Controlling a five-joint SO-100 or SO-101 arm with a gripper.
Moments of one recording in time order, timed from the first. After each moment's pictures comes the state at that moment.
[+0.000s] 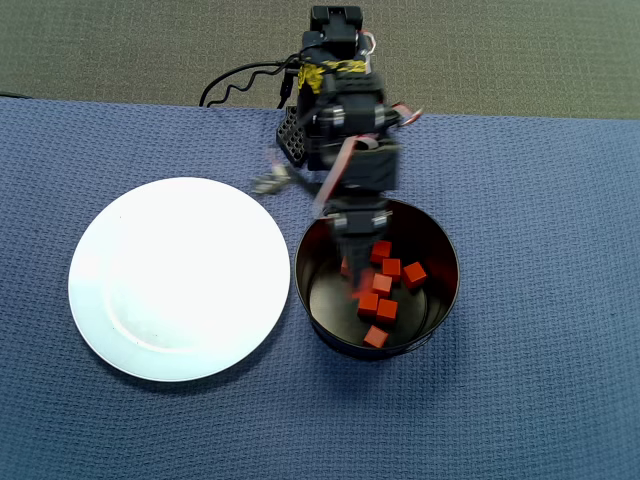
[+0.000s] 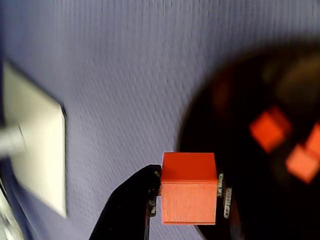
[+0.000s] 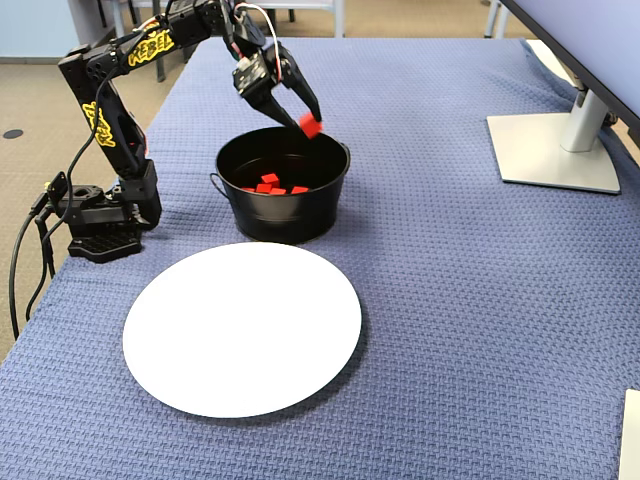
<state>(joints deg) -10.5 104.5 83.2 70.2 -4.2</state>
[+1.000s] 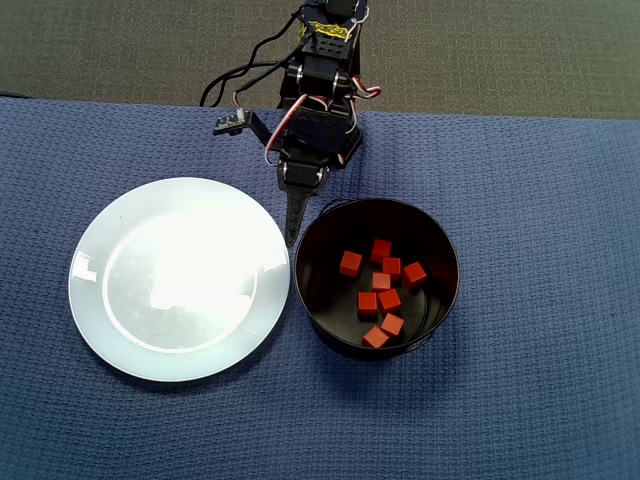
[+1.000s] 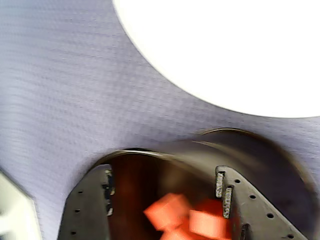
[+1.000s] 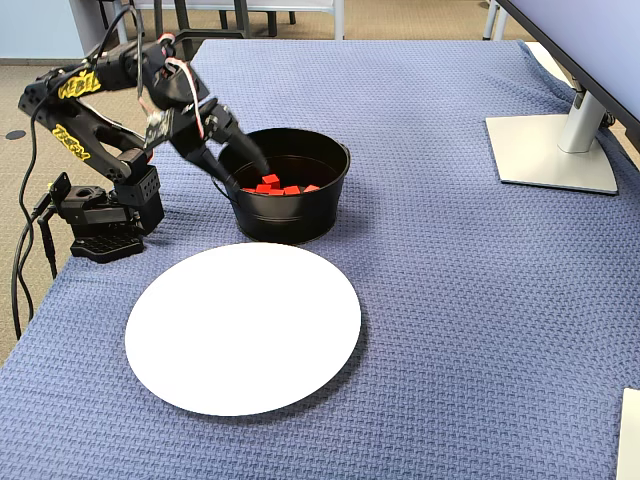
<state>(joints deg) 10.3 144.3 131.0 64.6 -10.5</state>
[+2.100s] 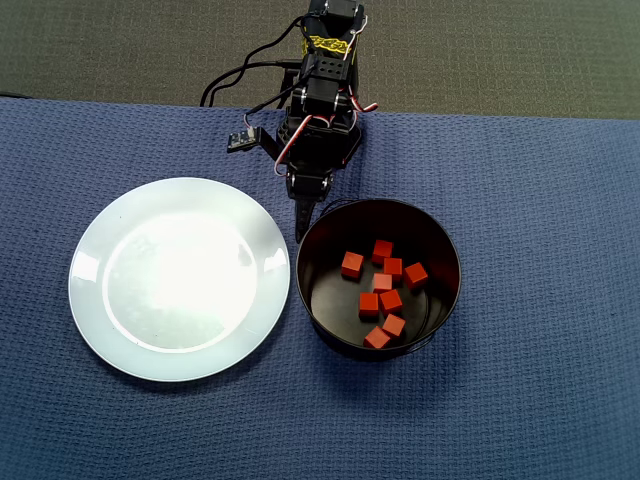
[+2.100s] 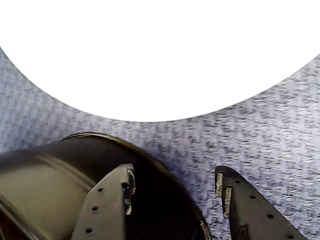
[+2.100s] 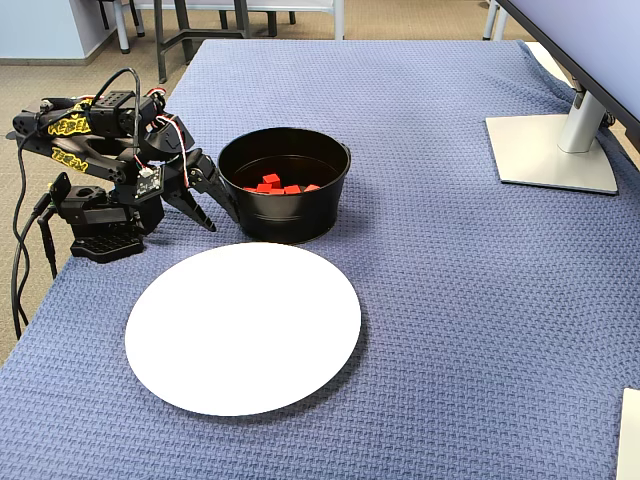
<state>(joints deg) 8.6 166.1 161.7 61.4 -12.1</state>
